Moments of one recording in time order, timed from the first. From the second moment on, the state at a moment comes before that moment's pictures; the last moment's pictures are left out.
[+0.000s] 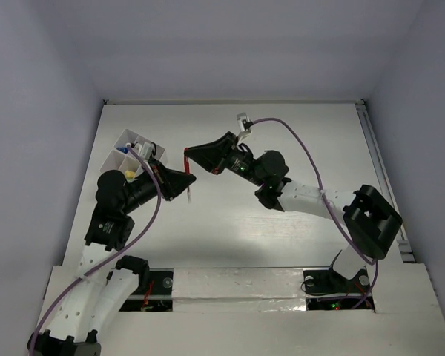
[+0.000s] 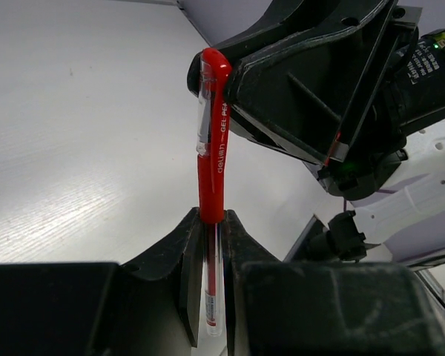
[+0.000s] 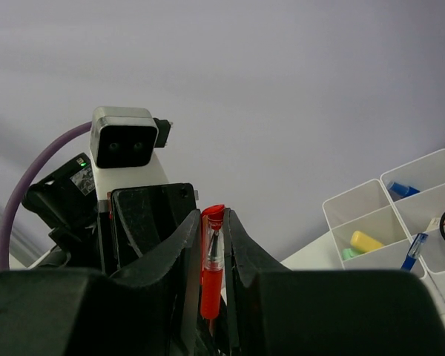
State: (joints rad) left arm -0.25 0.62 0.66 -0.06 0.63 -0.59; right arm 0.89 1.64 1.03 1.07 -0.31 0.81
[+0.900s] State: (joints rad) left arm -0.23 0.69 0.84 0.03 0.64 -0.63; right arm 1.00 1.58 0.73 1.02 -0.40 0.82
